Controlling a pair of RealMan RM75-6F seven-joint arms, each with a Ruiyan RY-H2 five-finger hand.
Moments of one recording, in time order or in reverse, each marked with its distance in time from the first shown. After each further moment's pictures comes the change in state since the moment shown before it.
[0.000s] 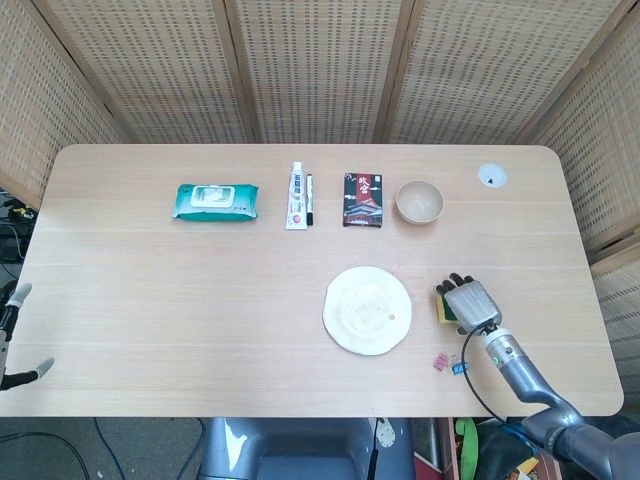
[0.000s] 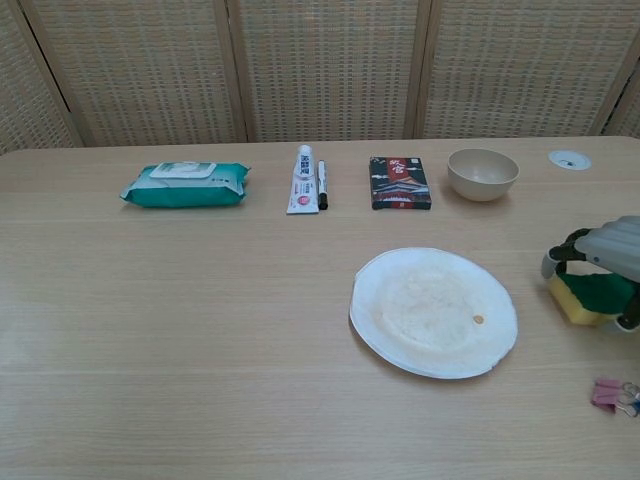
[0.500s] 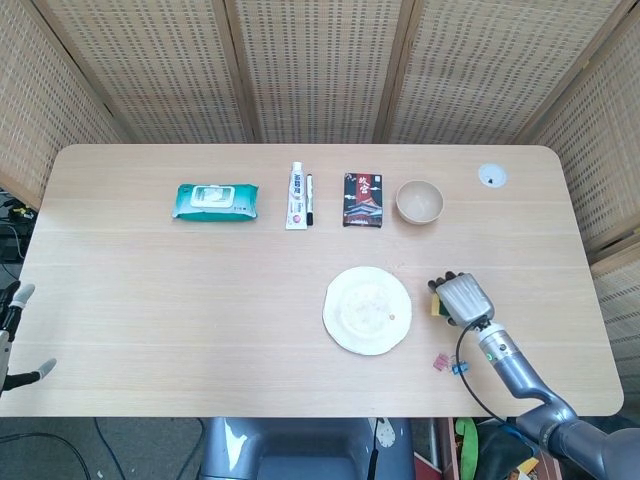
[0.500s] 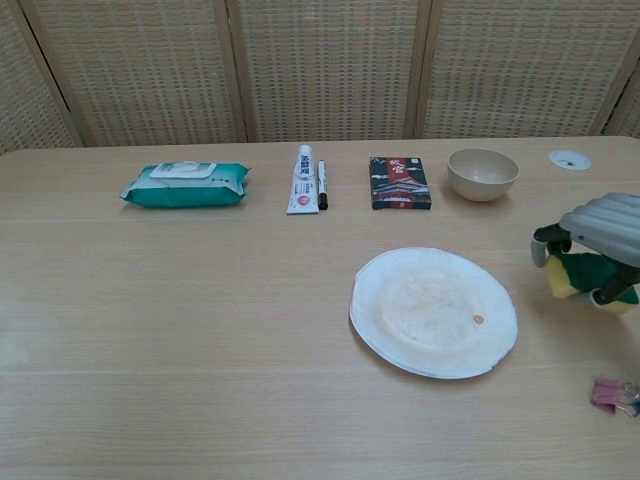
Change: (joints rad) left arm -0.006 0.001 0.004 0.001 -0.003 -0.011 -0.002; right arm 0.015 0.001 0.003 -0.027 -0.026 0.111 0.022
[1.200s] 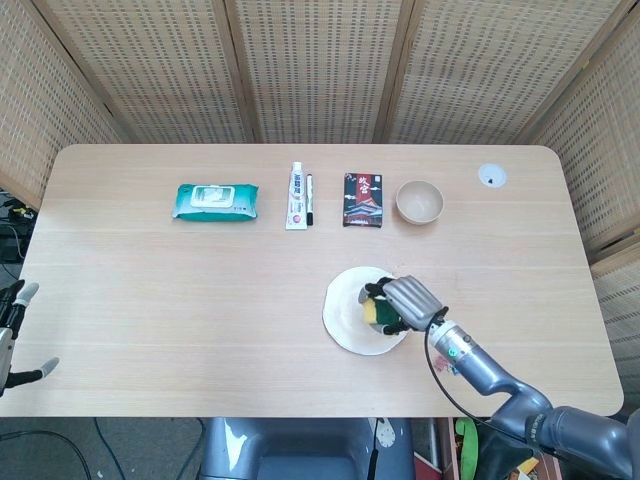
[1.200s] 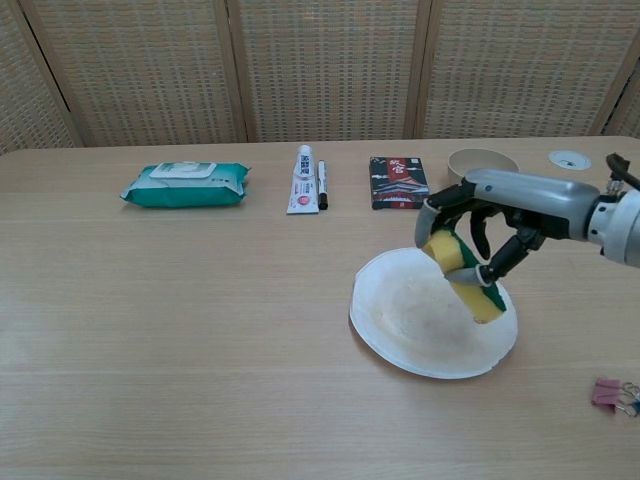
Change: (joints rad) left arm -0.015 0.008 -0.001 -0.005 -0.013 -0.023 -0.014; right arm 0.142 0.125 0.053 -0.444 0.011 -0.111 0.388
